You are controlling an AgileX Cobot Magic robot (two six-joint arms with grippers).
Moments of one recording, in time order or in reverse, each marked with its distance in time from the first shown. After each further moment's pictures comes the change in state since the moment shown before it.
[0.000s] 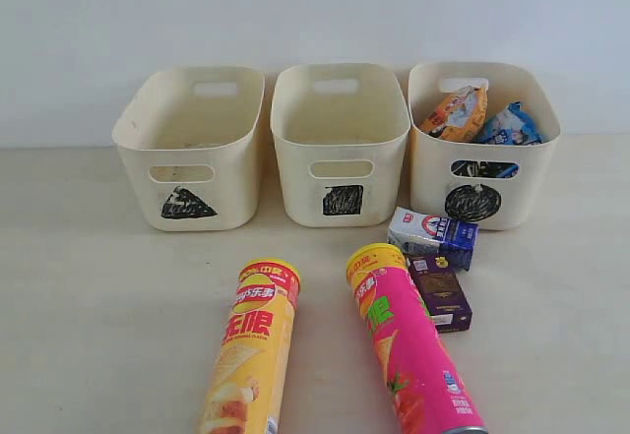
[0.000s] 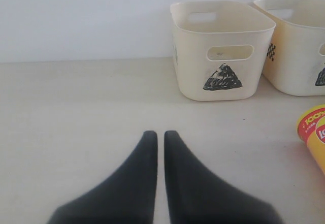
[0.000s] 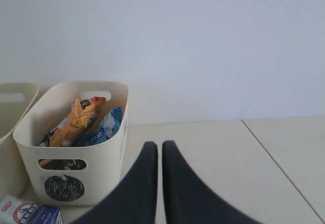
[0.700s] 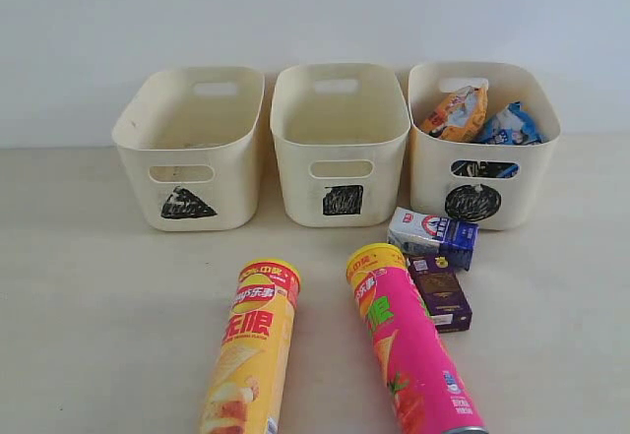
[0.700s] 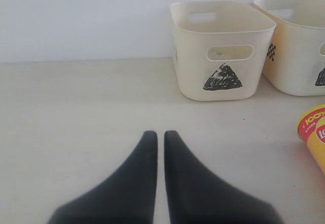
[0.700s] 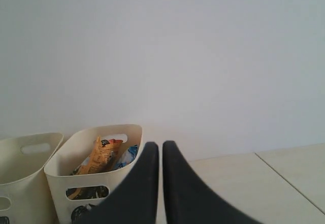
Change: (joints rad) left arm 0.000 0.000 0.000 0.000 0.000 0.000; right arm 0.000 -0.490 0.230 0.004 0.004 0.107
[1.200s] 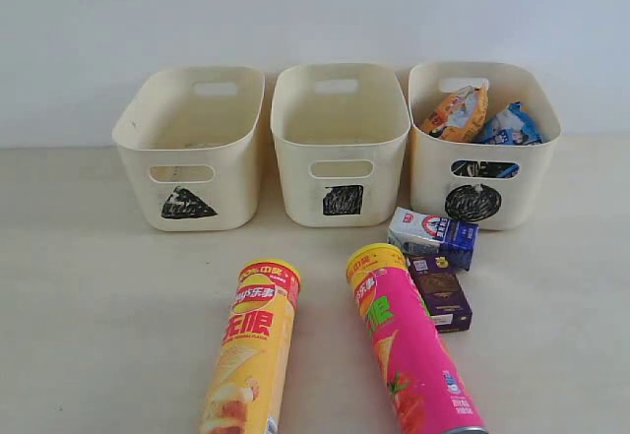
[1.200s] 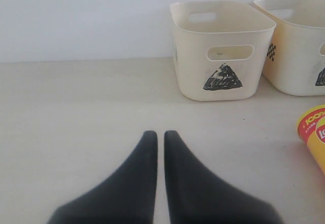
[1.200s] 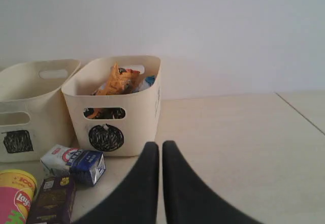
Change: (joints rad) left arm 0.000 0.000 0.000 0.000 0.000 0.000; right arm 0.088 -0.017 0.088 0.000 0.147 -0.025
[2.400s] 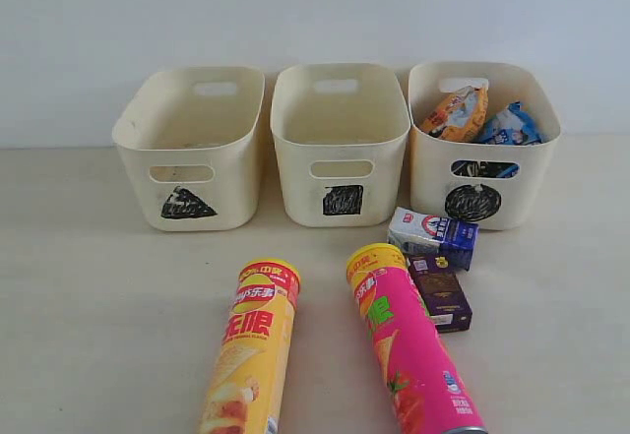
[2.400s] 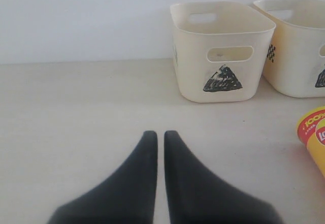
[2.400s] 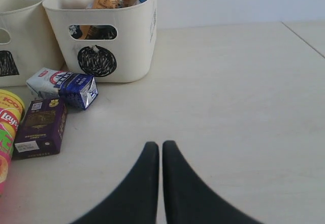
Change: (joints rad) left arm 0.000 0.000 0.000 0.000 -0.006 0.000; right arm 0.002 -0.003 0.084 -0.006 0.130 -0.014
